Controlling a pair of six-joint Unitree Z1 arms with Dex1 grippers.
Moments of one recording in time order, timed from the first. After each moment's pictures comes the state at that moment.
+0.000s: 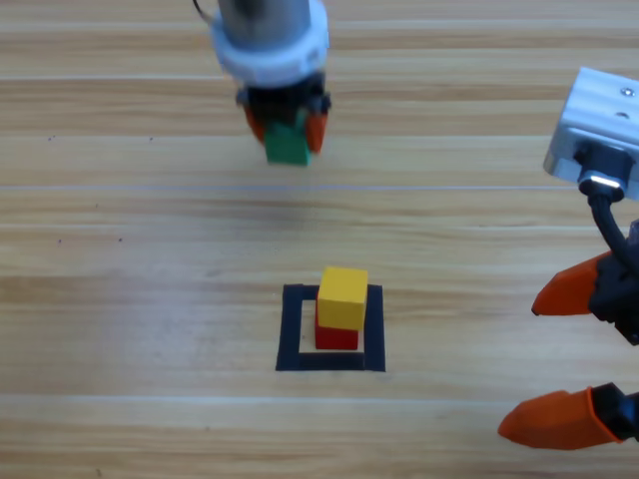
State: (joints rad) arm 0 -0.68 2.33 -2.41 1.40 0.10 -0.51; arm 1 1.14 1.42 -1.00 0.52 0.08 0.00
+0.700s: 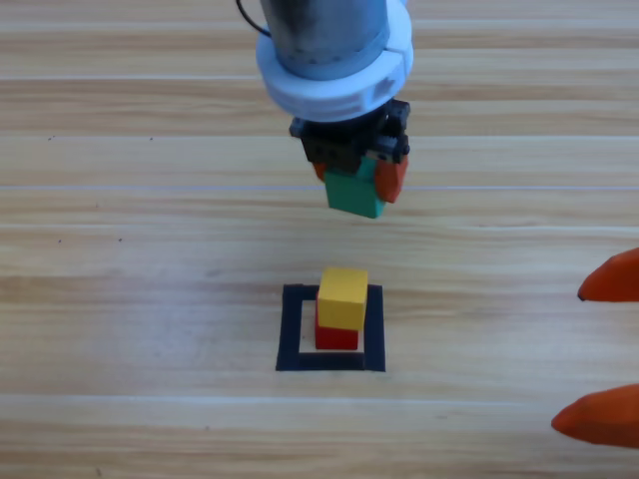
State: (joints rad) arm 0 -0.93 2.19 -2.30 1.41 0.09 -0.56; arm 1 1.14 1.29 -0.96 0.52 0.09 0.00
